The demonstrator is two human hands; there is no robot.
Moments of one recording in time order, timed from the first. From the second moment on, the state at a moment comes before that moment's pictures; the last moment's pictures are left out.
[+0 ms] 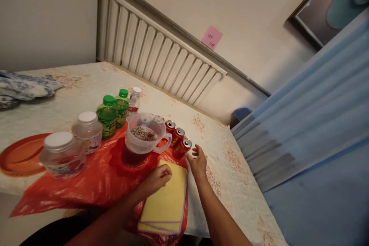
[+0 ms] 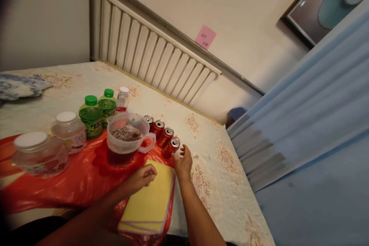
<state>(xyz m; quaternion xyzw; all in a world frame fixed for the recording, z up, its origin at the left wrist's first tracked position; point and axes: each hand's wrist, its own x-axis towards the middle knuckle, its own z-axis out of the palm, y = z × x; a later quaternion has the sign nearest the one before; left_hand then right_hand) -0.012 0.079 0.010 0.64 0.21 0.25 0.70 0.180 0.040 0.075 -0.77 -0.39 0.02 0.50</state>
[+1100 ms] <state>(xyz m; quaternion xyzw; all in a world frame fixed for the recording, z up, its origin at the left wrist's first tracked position) 0.000 0.082 -0.015 0.56 0.23 0.37 0.70 0.142 0.018 0.132 -0.74 -0.51 0.10 0.43</state>
